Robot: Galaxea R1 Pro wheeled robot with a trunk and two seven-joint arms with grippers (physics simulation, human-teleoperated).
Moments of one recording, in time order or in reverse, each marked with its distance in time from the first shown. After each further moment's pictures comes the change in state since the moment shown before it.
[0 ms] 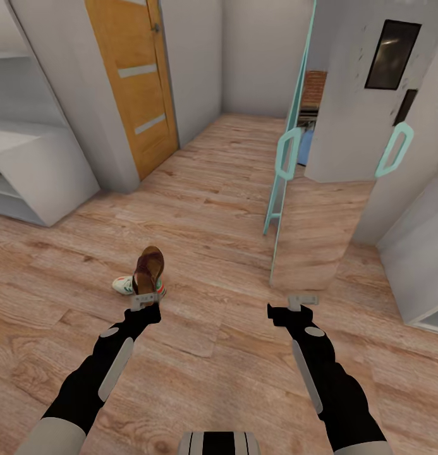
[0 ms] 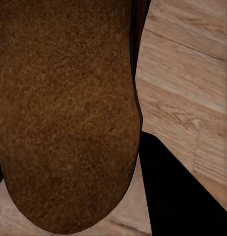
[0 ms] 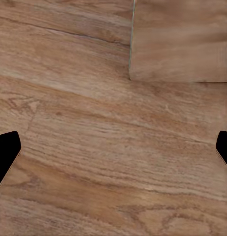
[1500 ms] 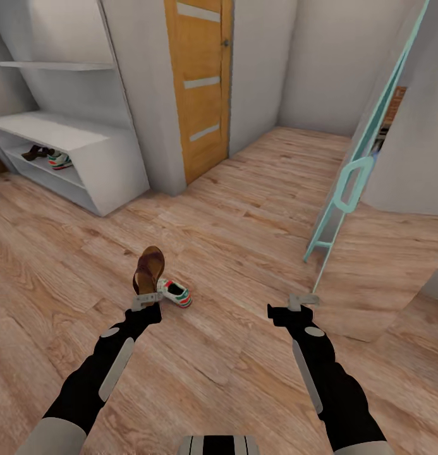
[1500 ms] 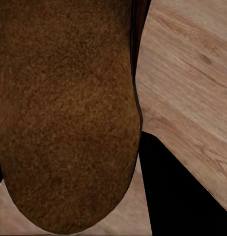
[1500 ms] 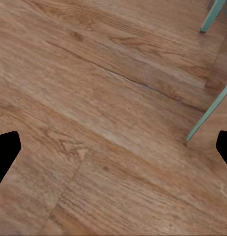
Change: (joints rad) left arm 0.000 -0.003 -0.001 0.000 0.004 0.000 0.000; right arm 0.000 0.000 0.000 0.000 0.001 0.000 -0.001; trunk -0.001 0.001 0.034
